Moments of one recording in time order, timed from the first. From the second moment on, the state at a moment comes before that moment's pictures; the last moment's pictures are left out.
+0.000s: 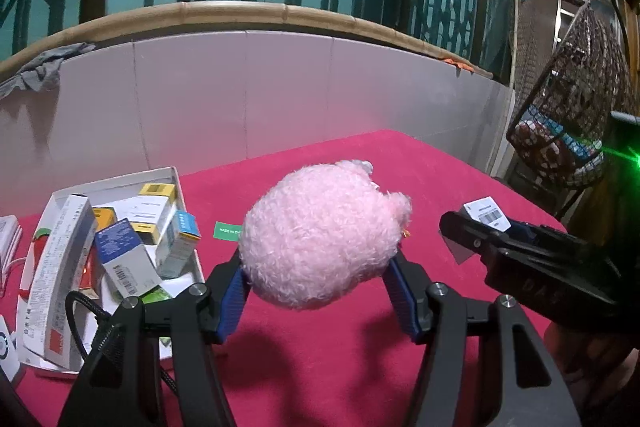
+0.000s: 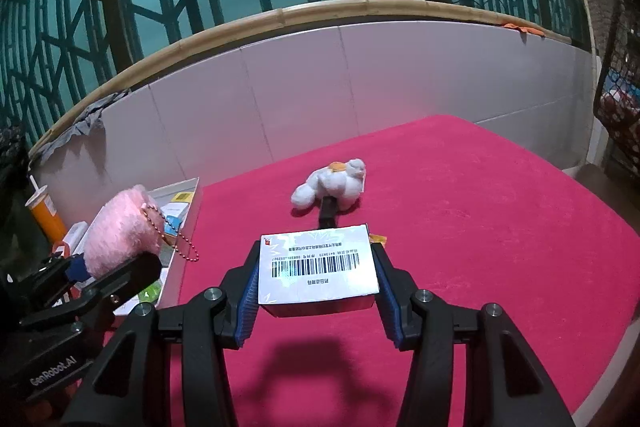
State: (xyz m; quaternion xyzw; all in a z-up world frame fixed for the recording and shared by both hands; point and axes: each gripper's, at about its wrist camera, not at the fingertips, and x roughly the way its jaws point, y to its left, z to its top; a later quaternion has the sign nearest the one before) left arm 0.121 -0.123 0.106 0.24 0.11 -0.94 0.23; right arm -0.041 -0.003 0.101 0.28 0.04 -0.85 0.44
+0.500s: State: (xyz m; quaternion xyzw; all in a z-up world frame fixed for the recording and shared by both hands) left arm 0.155 -0.138 0.117 0.21 0.12 -0.94 0.26; right arm -0.013 -0.021 0.109 0.28 0.06 -0.84 0.47
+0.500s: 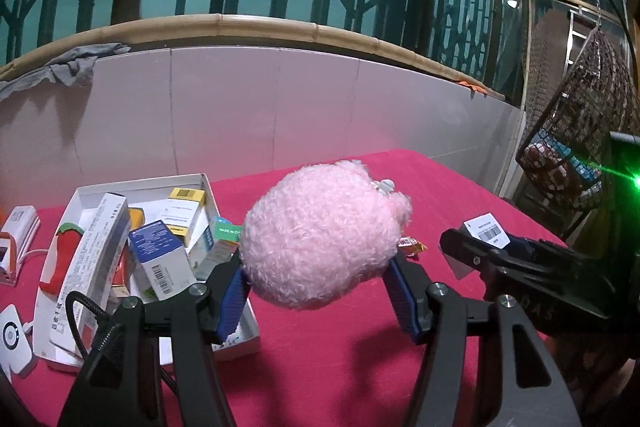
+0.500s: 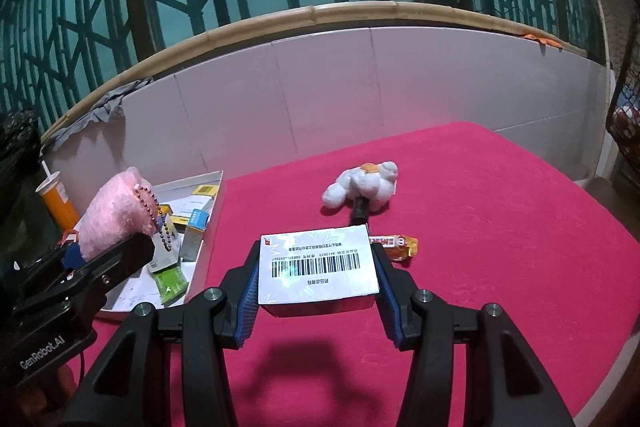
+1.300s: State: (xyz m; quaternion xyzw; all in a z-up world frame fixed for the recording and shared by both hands) left arm 0.195 -0.160 0.124 0.18 0.15 -0.93 0.28; right arm 0.029 -0.054 0.118 0.27 0.09 -0.82 0.50
